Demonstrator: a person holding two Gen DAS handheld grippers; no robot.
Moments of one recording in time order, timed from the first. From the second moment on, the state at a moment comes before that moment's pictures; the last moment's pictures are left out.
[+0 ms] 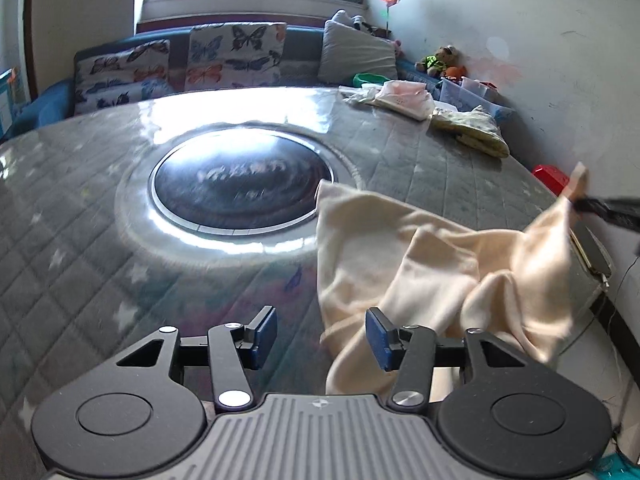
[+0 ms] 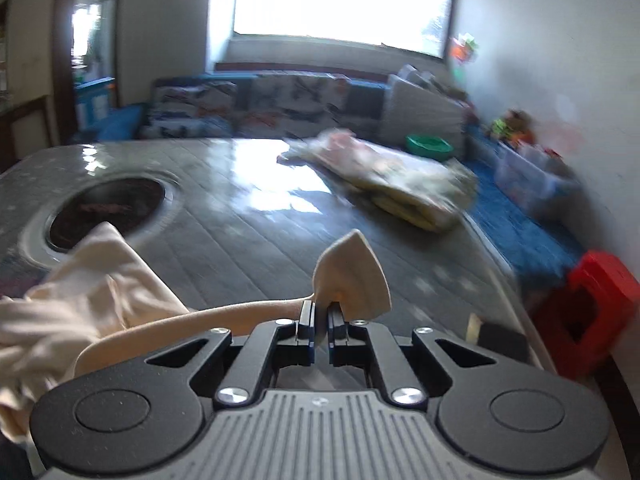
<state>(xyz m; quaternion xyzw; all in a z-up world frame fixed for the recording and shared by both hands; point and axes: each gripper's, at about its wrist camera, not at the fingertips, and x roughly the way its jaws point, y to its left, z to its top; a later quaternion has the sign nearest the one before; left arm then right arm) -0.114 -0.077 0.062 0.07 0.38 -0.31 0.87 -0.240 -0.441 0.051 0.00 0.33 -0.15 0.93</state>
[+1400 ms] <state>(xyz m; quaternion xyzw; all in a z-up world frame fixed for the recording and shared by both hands) 0.011 -0.194 0.025 0.05 0.40 -0.32 0.85 -0.169 -0.447 -0.005 0.13 0.43 0.00 0.89</state>
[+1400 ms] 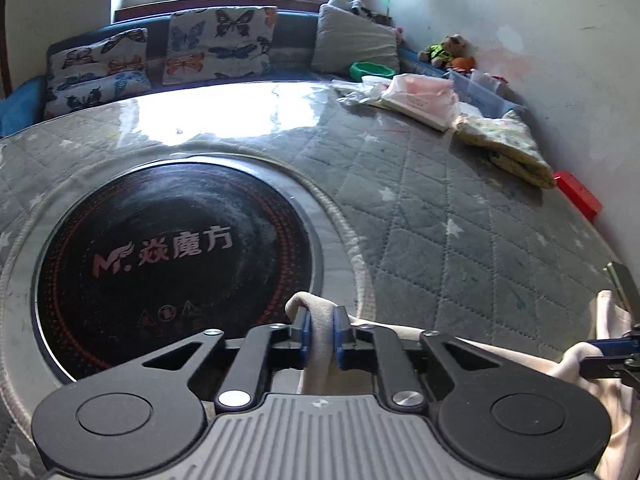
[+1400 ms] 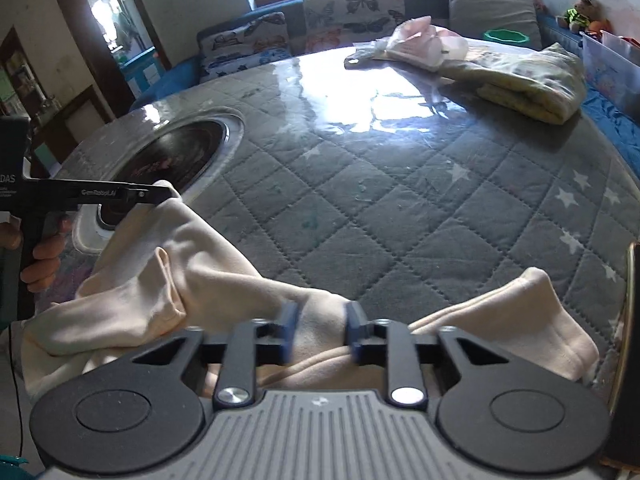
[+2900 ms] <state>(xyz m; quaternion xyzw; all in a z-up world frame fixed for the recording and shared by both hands) -0.112 -0.108 0.017 0.14 0.28 -0.46 0.83 -0.201 -0.450 0.015 0.17 0.38 0.04 0.91</state>
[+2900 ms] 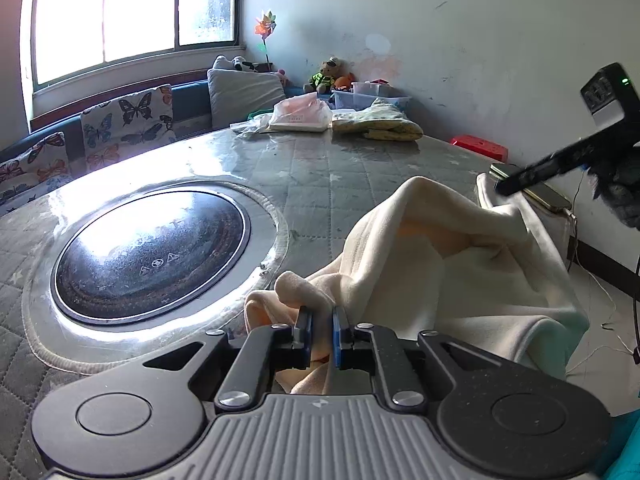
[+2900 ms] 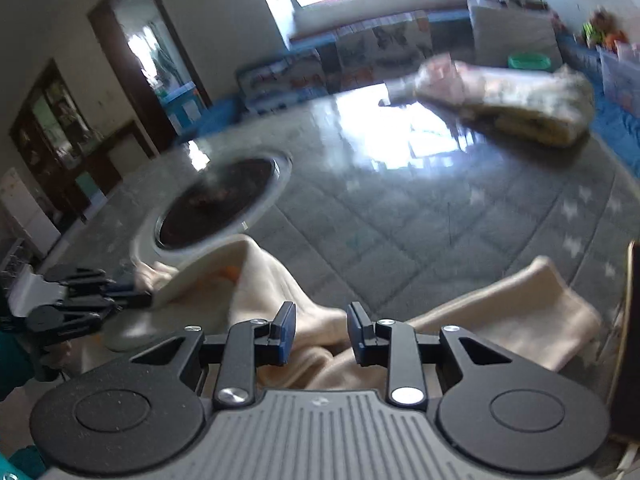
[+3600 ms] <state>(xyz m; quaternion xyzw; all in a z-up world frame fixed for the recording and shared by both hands) -0.078 -0.094 0.037 0.11 0.25 -0.37 0.89 -0.137 -0.419 0.037 0.06 0.35 0.02 0.94</state>
